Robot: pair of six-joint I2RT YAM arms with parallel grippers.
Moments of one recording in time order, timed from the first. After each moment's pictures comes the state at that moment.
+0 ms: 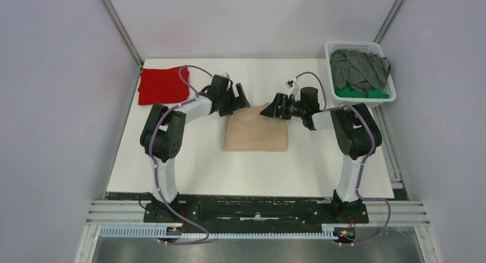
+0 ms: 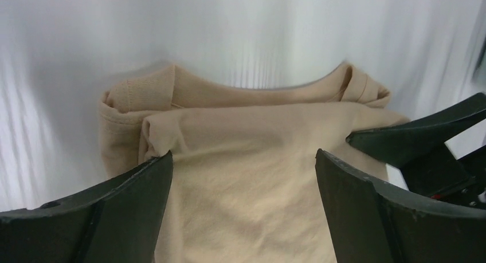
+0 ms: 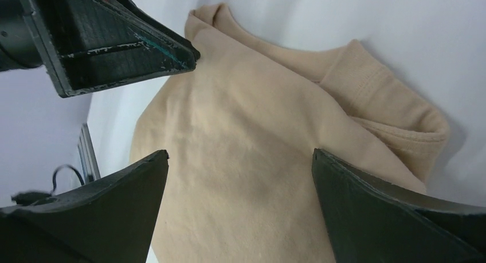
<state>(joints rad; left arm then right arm) -0.39 2.06 1.40 -0.14 0.17 -0.67 0.24 2.06 1.03 0.57 -0.72 0.55</state>
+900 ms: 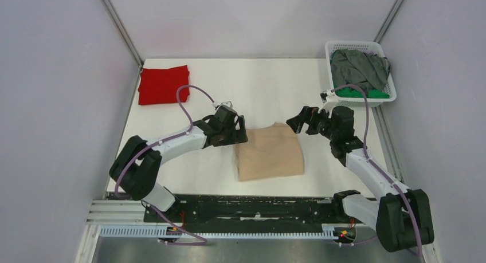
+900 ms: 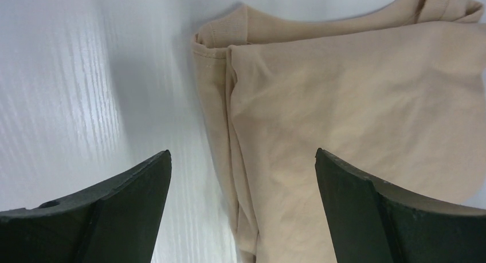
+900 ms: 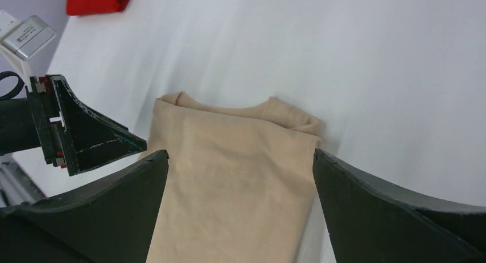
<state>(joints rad) -0.68 1.50 0.89 -0.32 -0.10 -0.72 0.20 1.12 0.54 0.21 -0.44 0.38</state>
